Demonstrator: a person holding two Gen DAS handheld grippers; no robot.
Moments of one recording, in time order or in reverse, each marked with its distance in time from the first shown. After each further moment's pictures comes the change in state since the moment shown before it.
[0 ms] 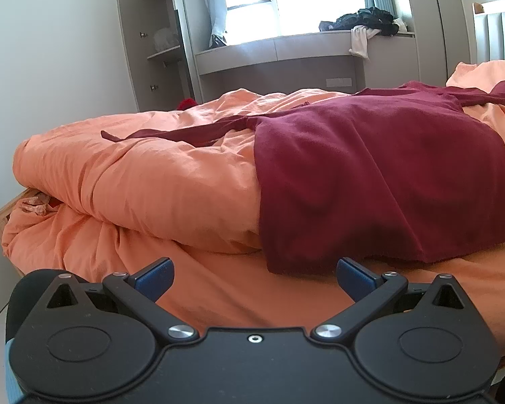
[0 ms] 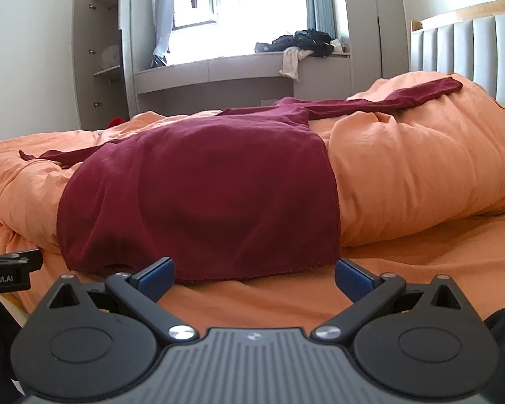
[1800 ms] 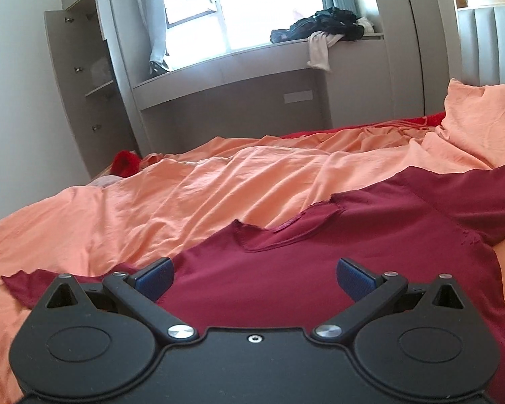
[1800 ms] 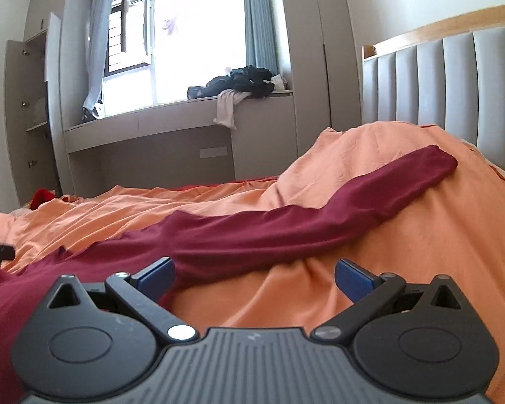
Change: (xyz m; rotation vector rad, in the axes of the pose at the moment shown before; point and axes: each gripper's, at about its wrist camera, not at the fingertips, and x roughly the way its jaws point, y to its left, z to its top) left arm 0.204 -0.138 0.282 0.112 -0.019 -0.110; right arm 0.173 -0.151 0.214 0.106 -0.142 -0.155
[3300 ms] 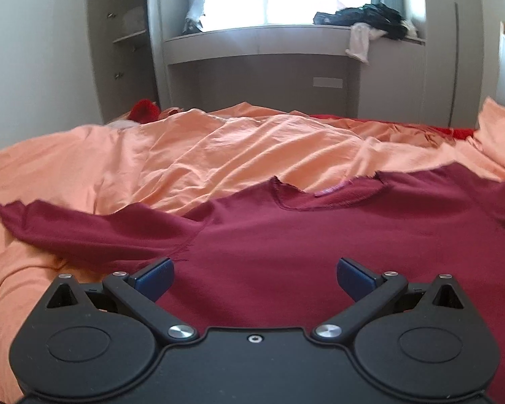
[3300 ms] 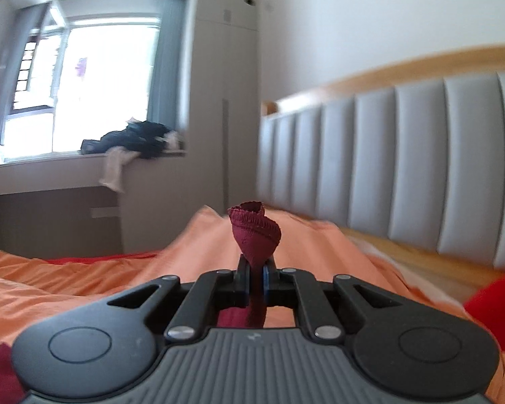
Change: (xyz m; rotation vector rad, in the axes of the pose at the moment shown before) left arm 0.024 0.067 -0.039 -0.207 0.092 0.013; right arm 0.105 -0.118 0.129 -0.006 -0.220 -0.356
